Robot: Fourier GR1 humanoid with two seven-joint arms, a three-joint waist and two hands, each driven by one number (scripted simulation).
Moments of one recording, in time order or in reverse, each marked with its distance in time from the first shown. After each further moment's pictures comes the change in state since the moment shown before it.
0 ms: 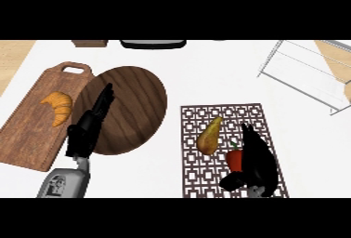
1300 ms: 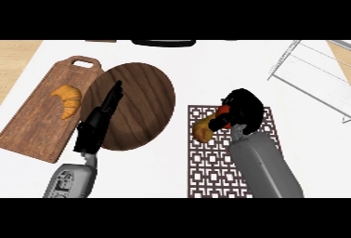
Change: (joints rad) left arm -0.036 -0.033 -0.010 0.017 -0.031 -0.032 -0.004; right arm -0.497 0.031 -0.160 0.378 -0.016 -0.115 0.158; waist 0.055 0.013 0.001
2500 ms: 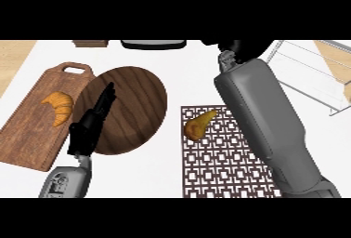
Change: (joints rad) left arm 0.022 0.010 0.033 -0.003 0.009 0.007 0.004; right arm -0.559 -0.024 -0.128 0.146 0.391 -0.288 0.145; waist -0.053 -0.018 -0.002
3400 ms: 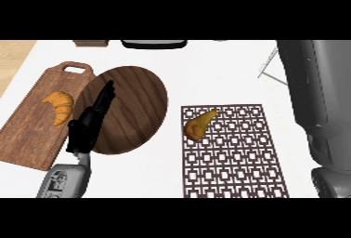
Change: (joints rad) left arm -0.017 0.005 0.009 0.003 0.001 -0.009 0.008; right arm -0.139 -0.169 -0.241 0.011 0.188 0.135 -0.071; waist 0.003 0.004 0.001
